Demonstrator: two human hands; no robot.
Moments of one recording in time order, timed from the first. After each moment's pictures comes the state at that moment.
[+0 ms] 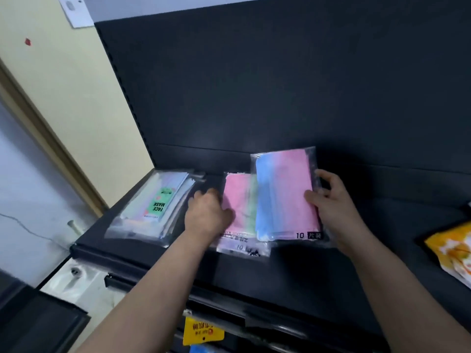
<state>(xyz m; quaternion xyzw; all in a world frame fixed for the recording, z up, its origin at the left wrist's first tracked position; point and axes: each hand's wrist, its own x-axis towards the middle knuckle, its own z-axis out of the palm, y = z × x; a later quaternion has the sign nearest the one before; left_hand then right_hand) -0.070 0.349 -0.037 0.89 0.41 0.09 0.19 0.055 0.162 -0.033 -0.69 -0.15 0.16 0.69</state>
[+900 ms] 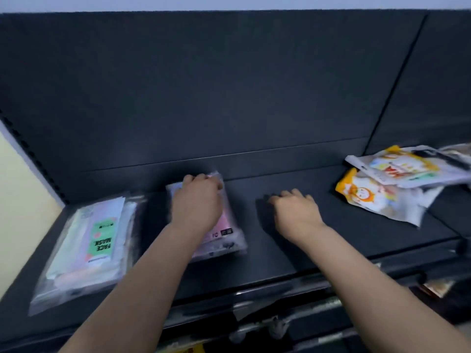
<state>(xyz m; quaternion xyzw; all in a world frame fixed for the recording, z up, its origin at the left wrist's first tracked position) -0.055 0.337 -0.004 0.98 0.07 0.14 0.08 -0.021 0.148 -0.025 -0.99 -0.17 -0.03 -0.01</state>
